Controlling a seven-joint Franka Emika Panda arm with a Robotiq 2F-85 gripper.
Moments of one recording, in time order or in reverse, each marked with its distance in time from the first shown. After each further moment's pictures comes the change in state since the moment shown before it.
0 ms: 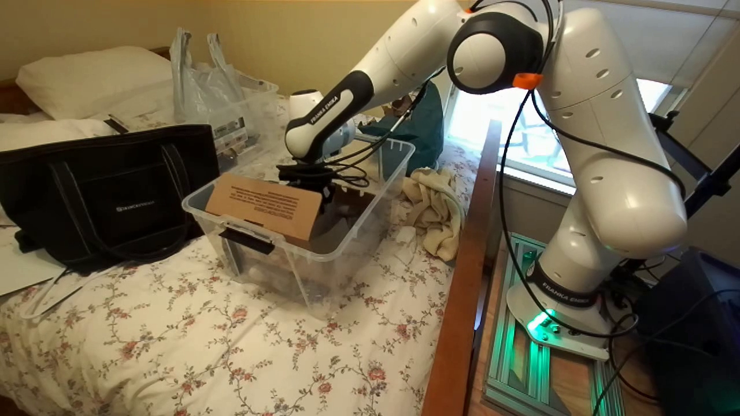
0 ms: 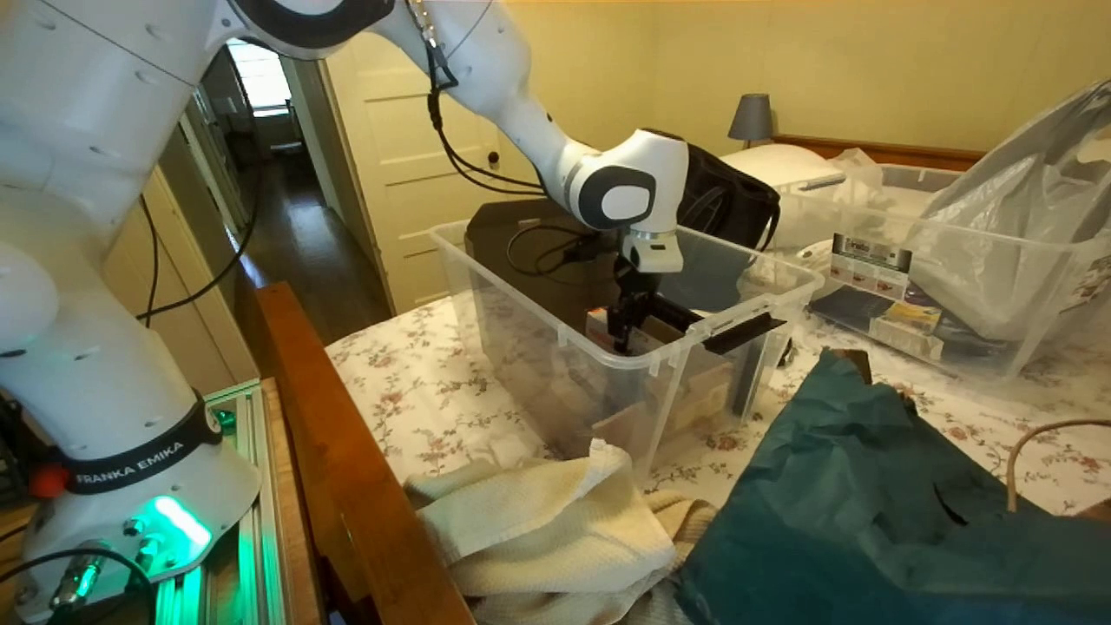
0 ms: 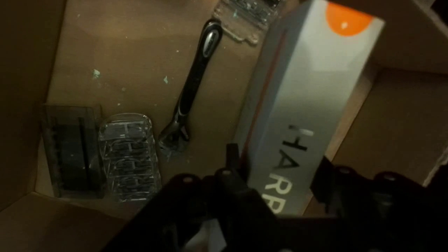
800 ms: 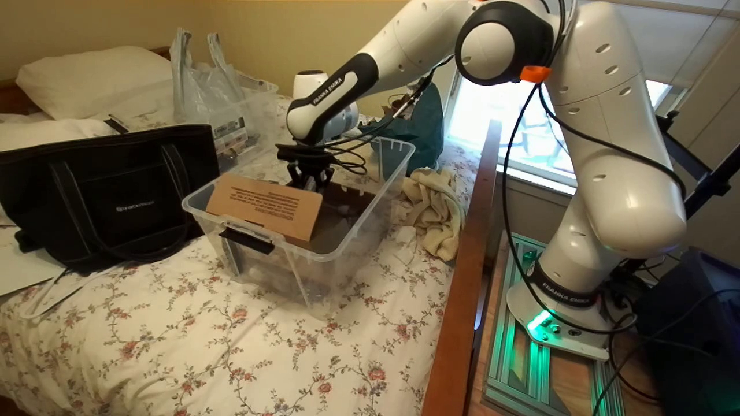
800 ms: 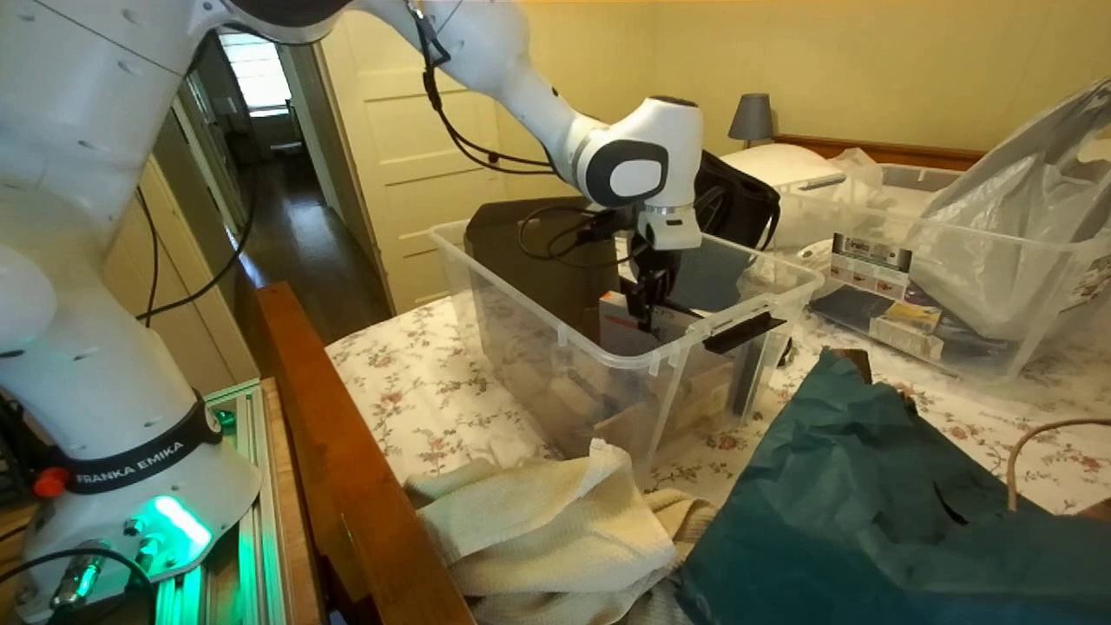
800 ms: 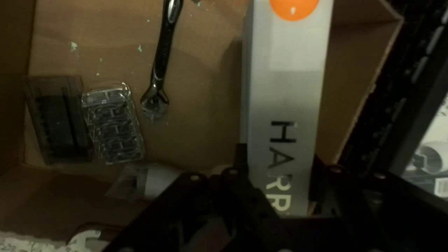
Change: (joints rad) arm -0.009 -0.058 -0.029 0.007 0.028 0.033 0.001
